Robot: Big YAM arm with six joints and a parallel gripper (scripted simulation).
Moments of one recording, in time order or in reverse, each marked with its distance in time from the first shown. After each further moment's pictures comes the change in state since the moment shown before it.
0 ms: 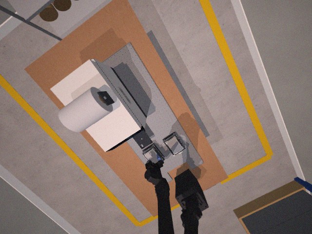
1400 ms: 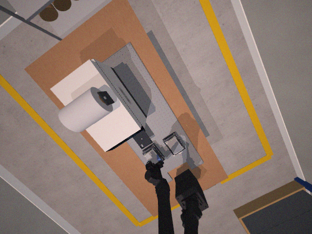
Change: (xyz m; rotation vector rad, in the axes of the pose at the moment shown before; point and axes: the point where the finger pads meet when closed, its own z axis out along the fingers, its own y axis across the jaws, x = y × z) arm 0.002 0.002 -0.002 -0.009 -0.006 -0.004
